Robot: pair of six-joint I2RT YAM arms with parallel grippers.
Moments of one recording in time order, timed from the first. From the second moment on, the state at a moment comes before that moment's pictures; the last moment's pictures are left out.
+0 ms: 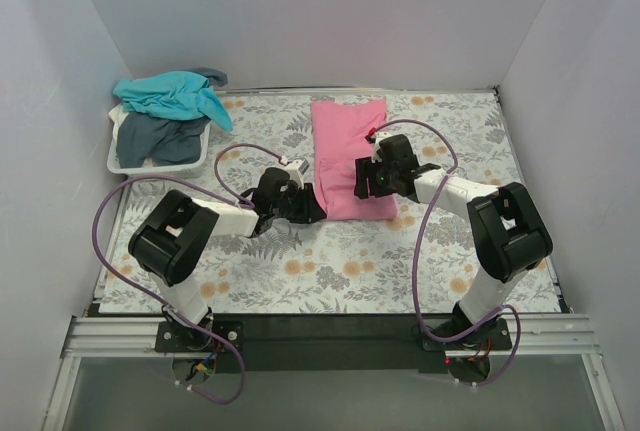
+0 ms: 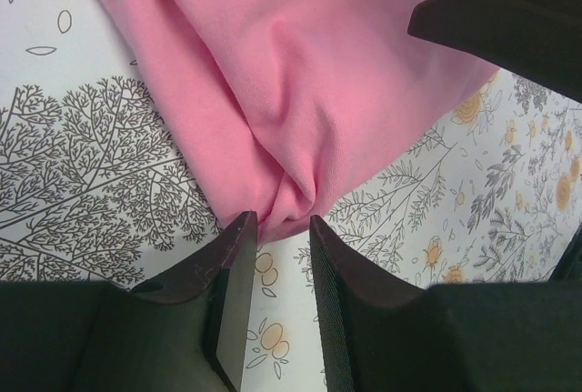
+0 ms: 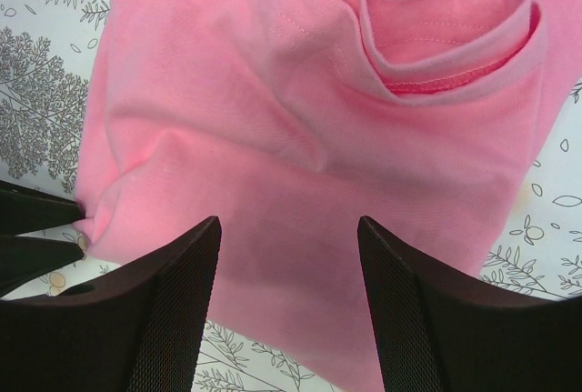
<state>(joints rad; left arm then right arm) -0.57 1.74 0.72 0.40 0.35 -0.52 0.48 1.71 1.00 -0.10 -0.14 0.23</state>
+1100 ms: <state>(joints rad) -0.63 1.59 0.55 0.49 0.25 -0.56 0.48 1.77 1.01 -0.11 -0.07 0.24</state>
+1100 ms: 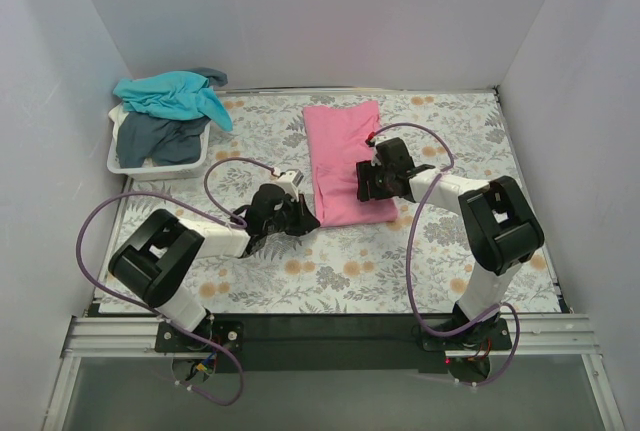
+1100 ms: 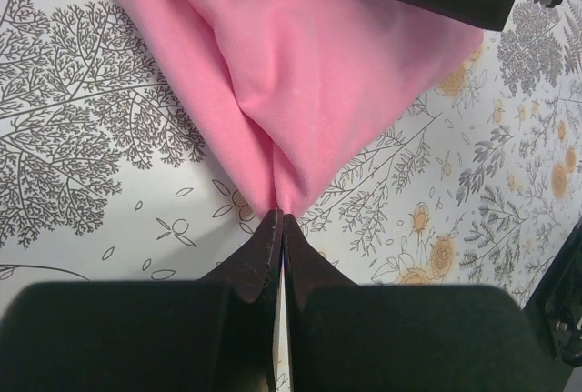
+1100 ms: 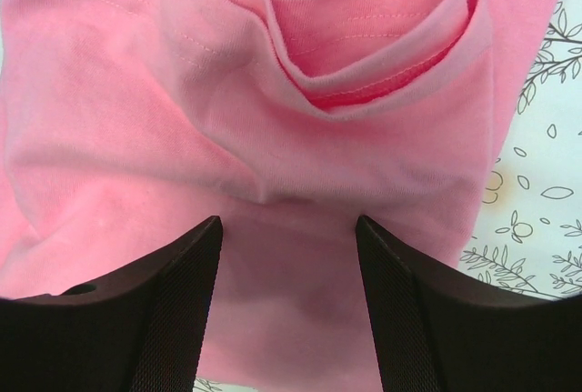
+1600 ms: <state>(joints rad) -0.64 1.52 0.59 0.41 0.14 -0.59 0.48 1.72 1.01 -0.14 -0.06 0.23</state>
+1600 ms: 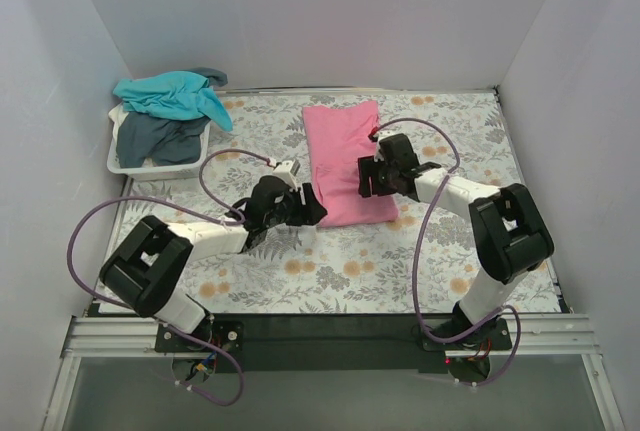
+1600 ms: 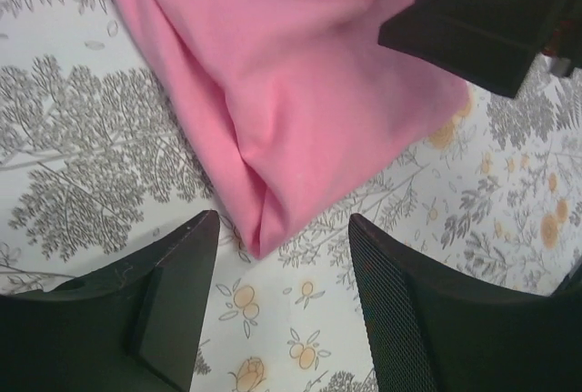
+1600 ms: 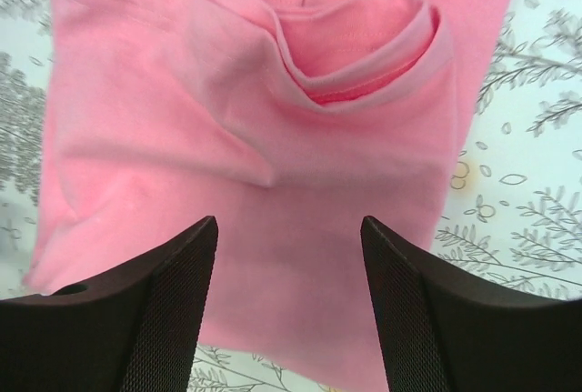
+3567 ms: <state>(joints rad) -0.52 2.03 1.11 0.40 0.02 -0.51 0.28 2.01 1.27 -0.04 -0.32 0.16</state>
